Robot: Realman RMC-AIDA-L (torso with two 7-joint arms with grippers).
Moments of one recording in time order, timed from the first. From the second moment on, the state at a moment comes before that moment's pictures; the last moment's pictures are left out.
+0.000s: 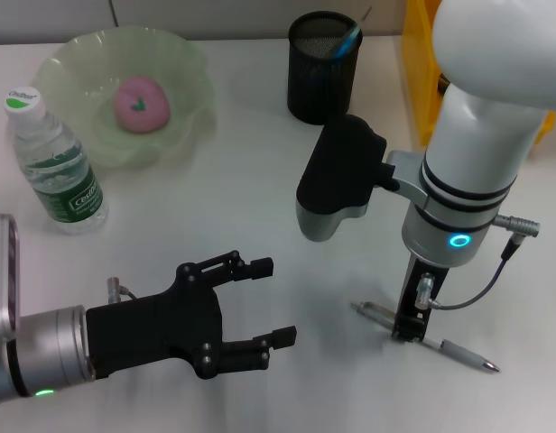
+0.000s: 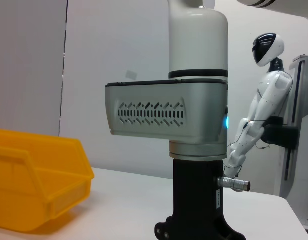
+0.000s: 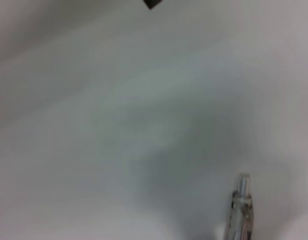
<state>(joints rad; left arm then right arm) -0.41 -2.07 1.07 0.25 1.59 1.63 -0.74 0.91 2.09 -1.90 -1.01 -2.48 -1.58 2.65</state>
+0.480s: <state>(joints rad) -0.41 -2.07 1.07 0.25 1.59 1.64 -0.74 0.91 2.09 -1.91 -1.01 -2.48 -1.58 2.65</state>
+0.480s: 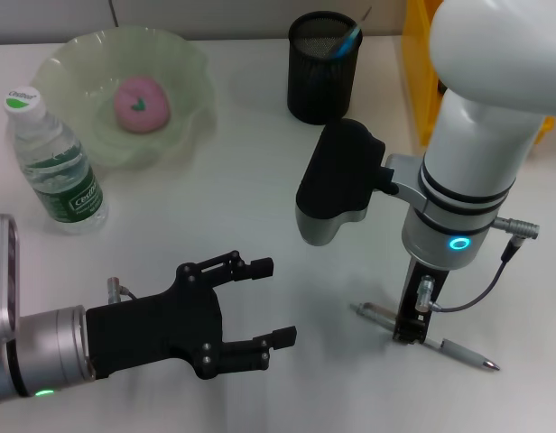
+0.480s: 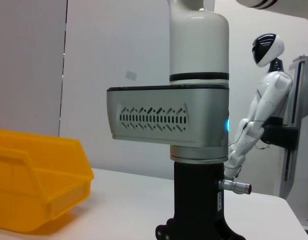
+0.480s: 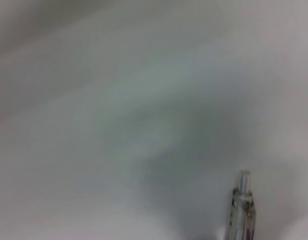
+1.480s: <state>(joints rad) -0.40 -2.07 1.05 0.25 1.59 1.64 -0.73 0.88 2.08 -1.70 -1.07 -2.51 -1.62 2.56</state>
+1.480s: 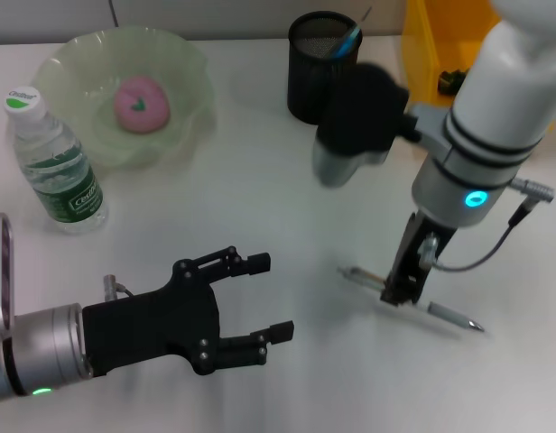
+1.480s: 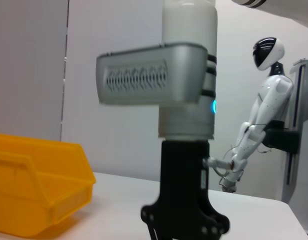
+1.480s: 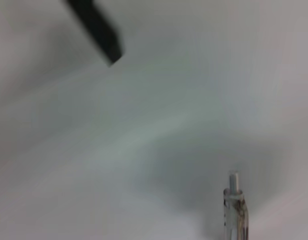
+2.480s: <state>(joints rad) -0.40 -2.07 0.94 0.23 1.59 1.65 -0.73 0.57 2.08 -1.10 -1.01 -1.94 -1.46 1.72</state>
